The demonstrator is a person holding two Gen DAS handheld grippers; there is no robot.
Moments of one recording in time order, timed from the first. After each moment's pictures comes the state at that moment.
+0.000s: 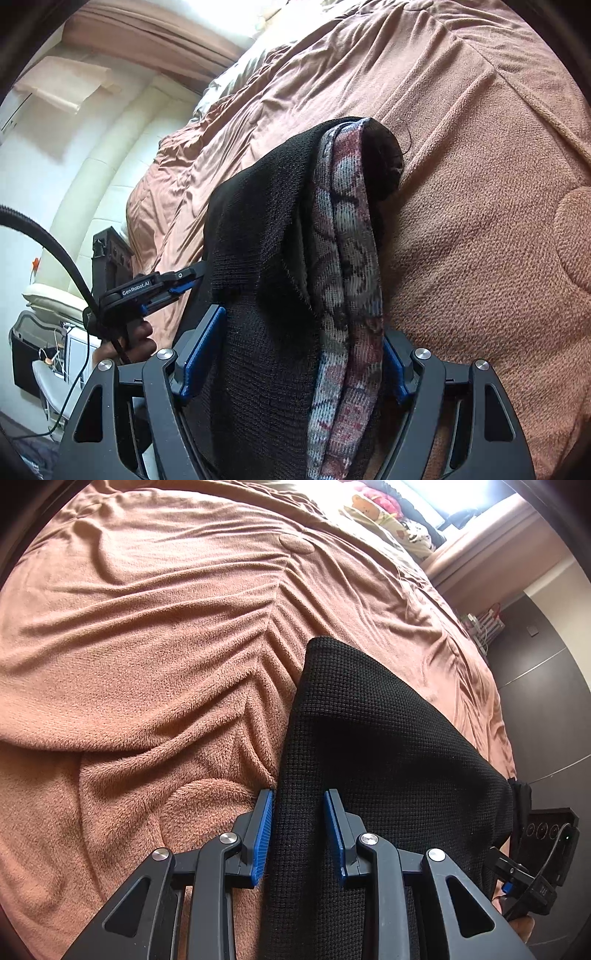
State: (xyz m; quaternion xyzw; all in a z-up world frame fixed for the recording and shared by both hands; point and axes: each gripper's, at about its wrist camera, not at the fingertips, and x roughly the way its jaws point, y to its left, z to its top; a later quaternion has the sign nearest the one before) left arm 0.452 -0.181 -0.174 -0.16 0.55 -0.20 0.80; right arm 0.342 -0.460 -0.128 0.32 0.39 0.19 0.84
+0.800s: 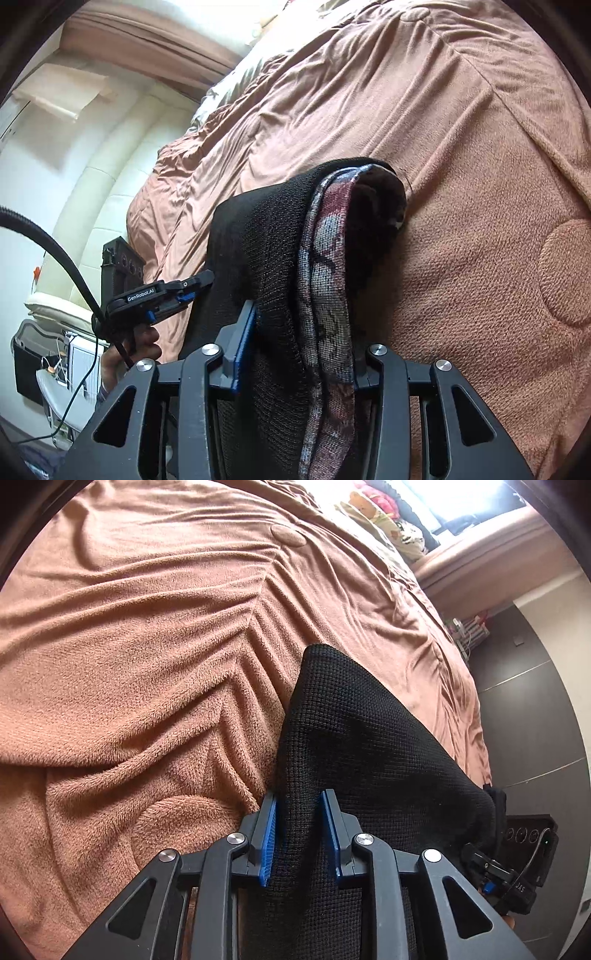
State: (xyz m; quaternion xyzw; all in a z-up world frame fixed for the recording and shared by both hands) left arm 0.468 -0.184 -0.180 -0.21 0.56 -0.24 0.77; right arm 0.341 -0.471 -0.127 0.33 0.39 0.18 0.84
